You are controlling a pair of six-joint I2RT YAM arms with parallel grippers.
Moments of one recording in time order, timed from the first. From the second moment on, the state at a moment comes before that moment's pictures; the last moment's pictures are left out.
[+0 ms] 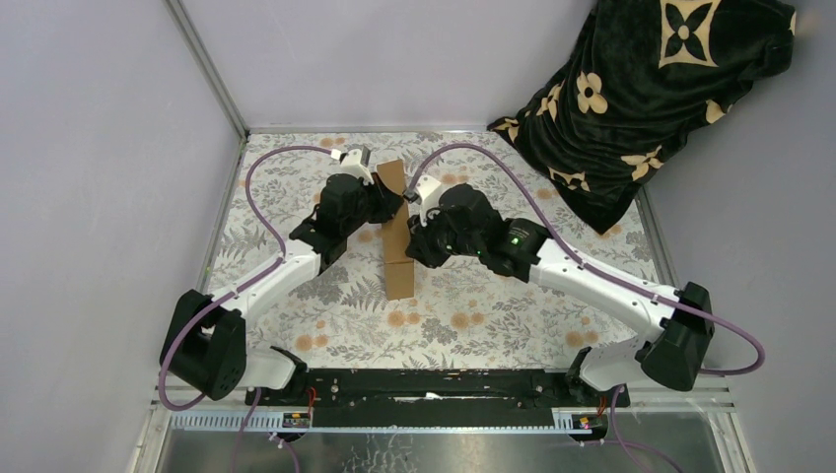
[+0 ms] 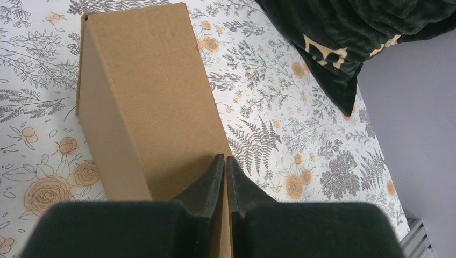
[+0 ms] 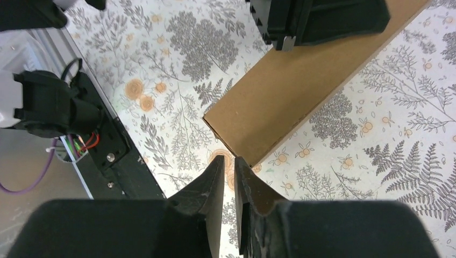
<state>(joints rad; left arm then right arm) -0.46 1.36 0.87 0.14 0.07 -0.57 0.94 1.39 1.26 -0.41 -0.12 0.20</state>
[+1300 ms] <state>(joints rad) -0.46 1.32 0.81 0.21 0.09 -0.58 0.94 1.59 1.35 -0.40 -0.07 0.17</state>
